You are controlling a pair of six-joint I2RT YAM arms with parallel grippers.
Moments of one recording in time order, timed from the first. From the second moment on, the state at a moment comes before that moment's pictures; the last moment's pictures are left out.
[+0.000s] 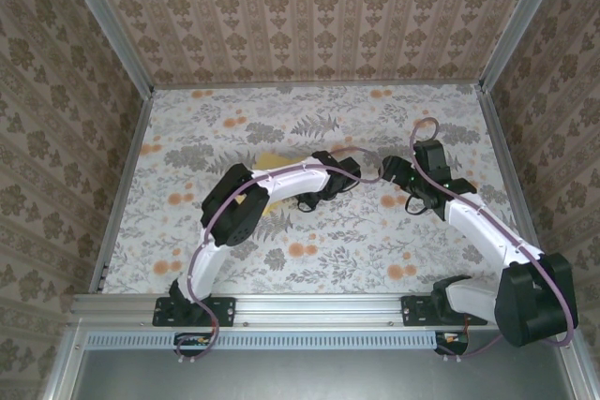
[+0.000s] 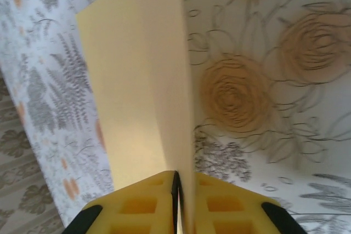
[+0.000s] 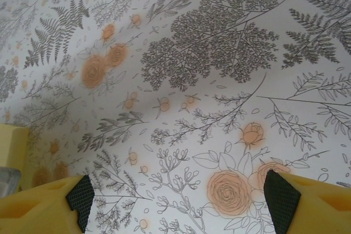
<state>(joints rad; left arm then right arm) -0.98 2.20 1.67 -1.16 -0.68 -0.38 0.19 1.18 0.72 -0.34 0.01 0.66</state>
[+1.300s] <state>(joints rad) -0.75 1.93 1.25 -0.59 0.23 -0.47 0.35 1.51 0.81 -0.20 -0.26 0.75</state>
